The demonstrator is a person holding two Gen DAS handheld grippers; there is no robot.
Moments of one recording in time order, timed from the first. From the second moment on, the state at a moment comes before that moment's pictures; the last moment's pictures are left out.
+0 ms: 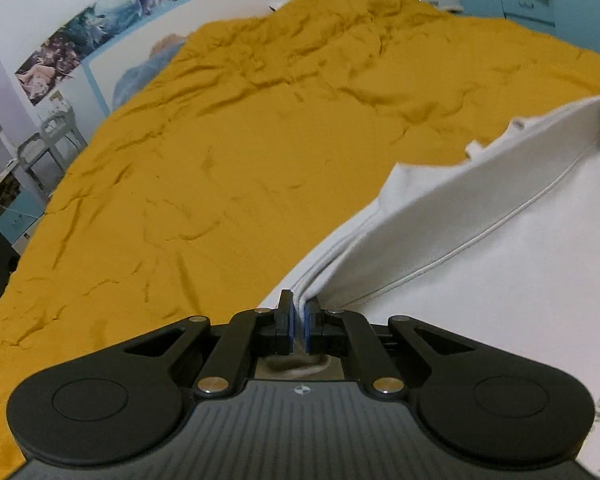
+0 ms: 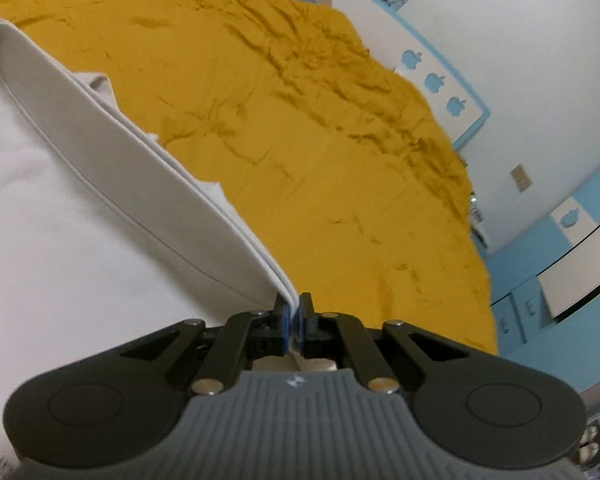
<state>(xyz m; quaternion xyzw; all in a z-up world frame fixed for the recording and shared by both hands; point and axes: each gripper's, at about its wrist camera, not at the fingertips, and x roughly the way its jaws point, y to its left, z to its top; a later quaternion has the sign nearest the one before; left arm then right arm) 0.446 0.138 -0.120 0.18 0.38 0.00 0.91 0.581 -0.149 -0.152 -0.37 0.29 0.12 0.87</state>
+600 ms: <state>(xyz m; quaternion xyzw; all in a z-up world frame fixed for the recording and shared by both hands) 0.477 0.148 -0.095 0.19 0.36 -0.05 0.91 0.607 -0.157 -0.135 -0.36 0.28 0.12 0.88</state>
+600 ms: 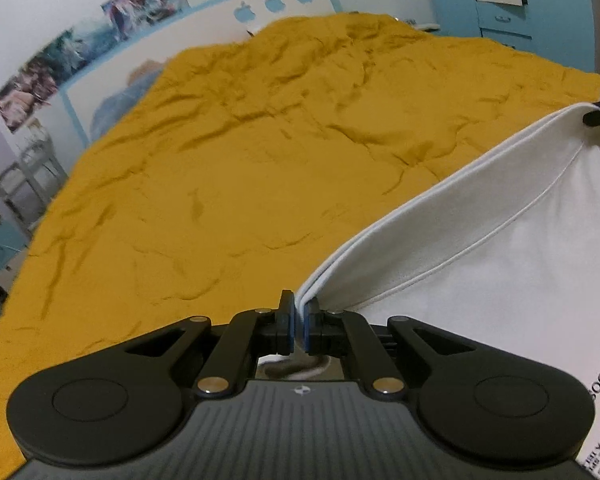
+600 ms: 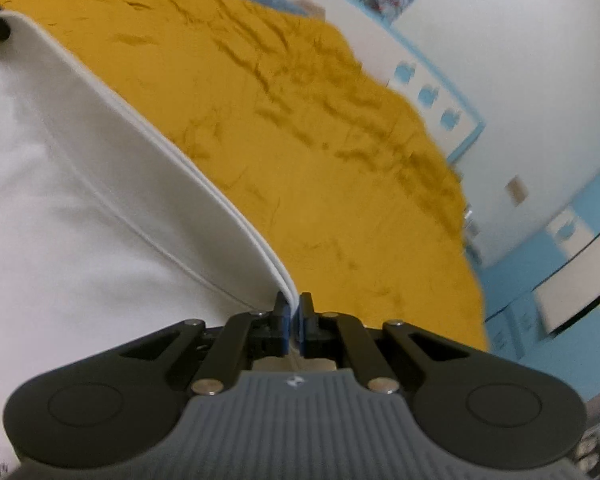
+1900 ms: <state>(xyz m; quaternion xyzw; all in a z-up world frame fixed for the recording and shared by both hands) 0.406 0.226 -0.047 0.00 0.41 0.01 0.91 0.546 -0.264 -0.105 -0.06 0.39 0.09 0.91</state>
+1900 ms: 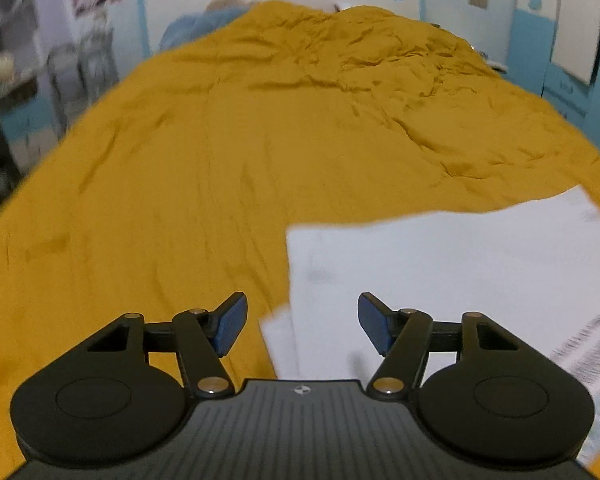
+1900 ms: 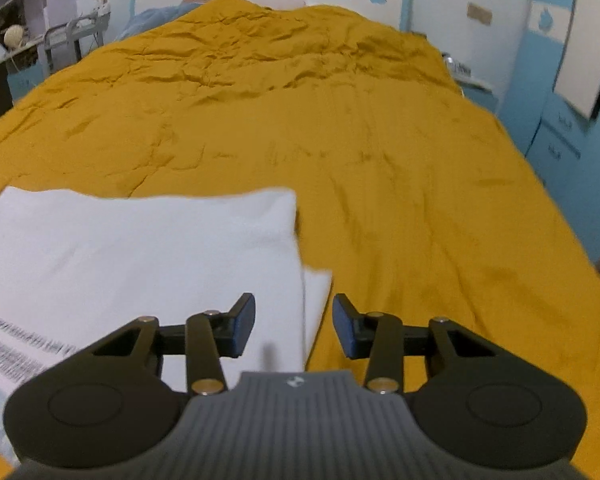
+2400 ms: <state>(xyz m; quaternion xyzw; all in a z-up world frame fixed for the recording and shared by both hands) 0.275 0.241 -0.084 -0.20 0.43 0.08 0.88 0.410 -0.324 -0.131 0.09 0.44 0.05 0.89</state>
